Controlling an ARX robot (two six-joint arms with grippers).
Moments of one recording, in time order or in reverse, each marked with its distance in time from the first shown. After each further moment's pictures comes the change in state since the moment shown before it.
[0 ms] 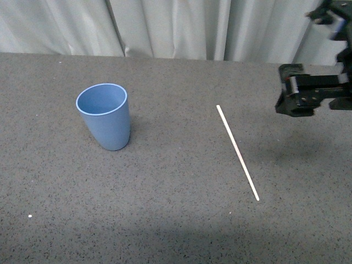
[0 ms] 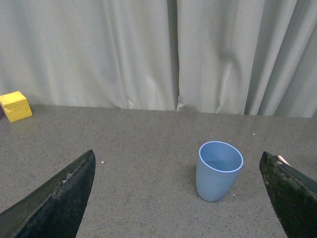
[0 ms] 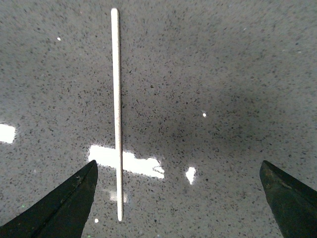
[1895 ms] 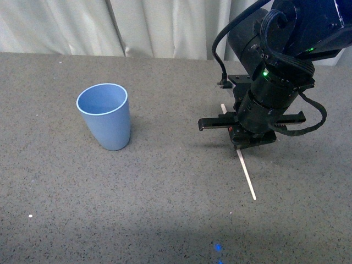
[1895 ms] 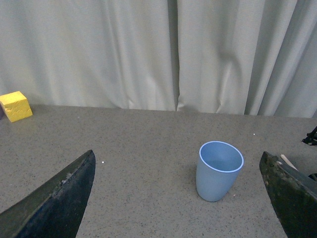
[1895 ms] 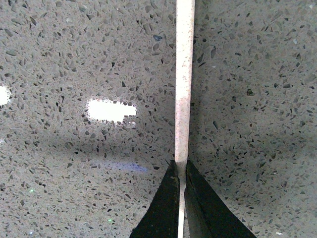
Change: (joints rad) left arm 0.000 0.000 0.000 0.000 0.000 0.000; right arm 0.141 0.439 0.364 -0.183 0.029 0.185
